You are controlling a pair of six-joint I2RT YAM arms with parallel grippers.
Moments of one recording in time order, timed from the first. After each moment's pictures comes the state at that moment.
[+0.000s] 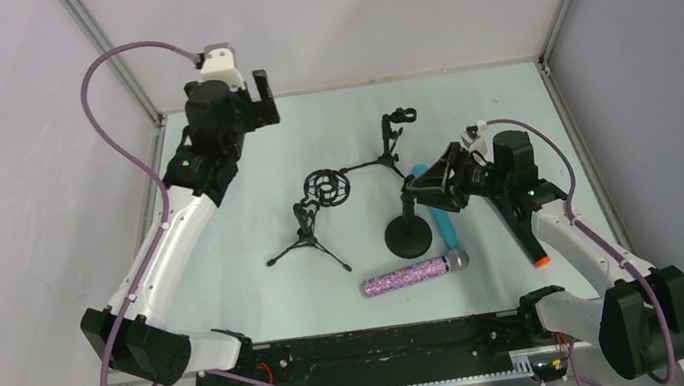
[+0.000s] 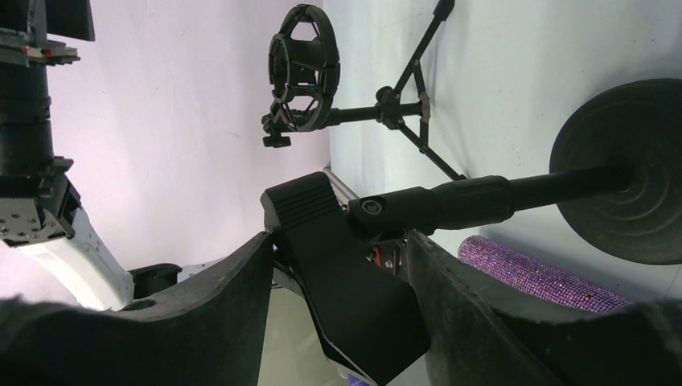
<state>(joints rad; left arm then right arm) -0.42 1.35 1.44 -0.32 -0.36 -0.11 0.21 1.09 0.67 -0.02 -0.79 1.07</state>
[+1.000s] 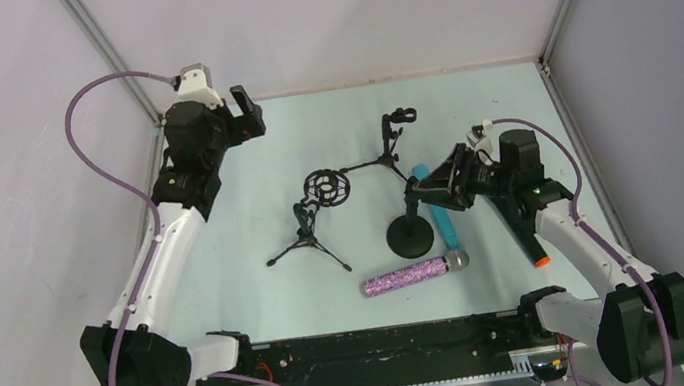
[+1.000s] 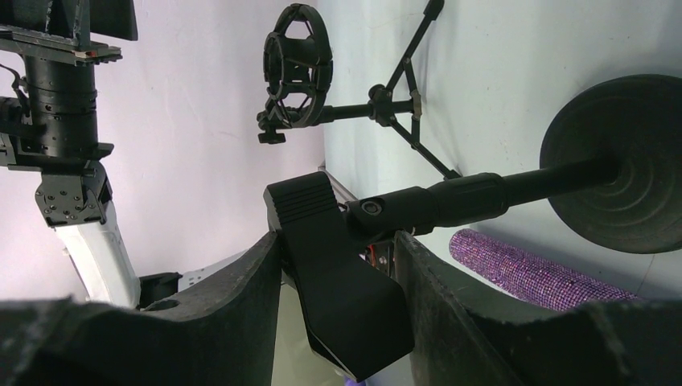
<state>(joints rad) -0.23 1.27 1.25 -0.19 -0.11 -0.24 0.16 1.07 0.68 -0.09 -0.82 1.01</state>
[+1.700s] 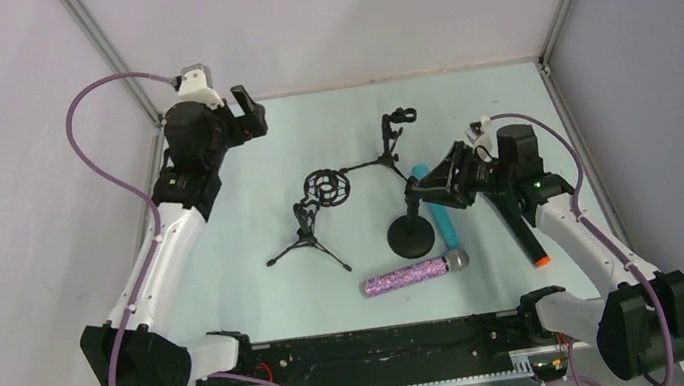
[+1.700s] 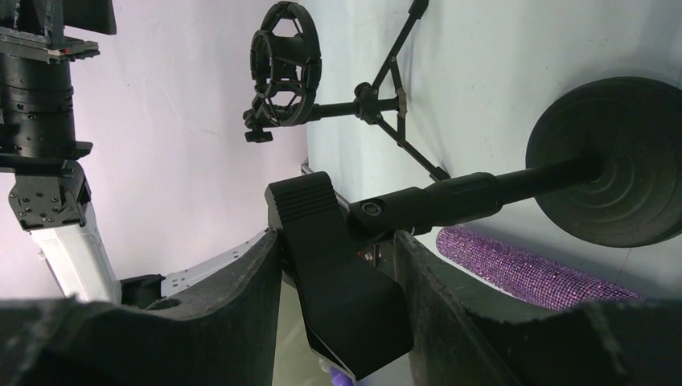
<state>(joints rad) -0.23 1.27 1.24 -0.18 -0.08 -0.26 0.17 1.09 0.74 -0.20 -0.80 0.94</state>
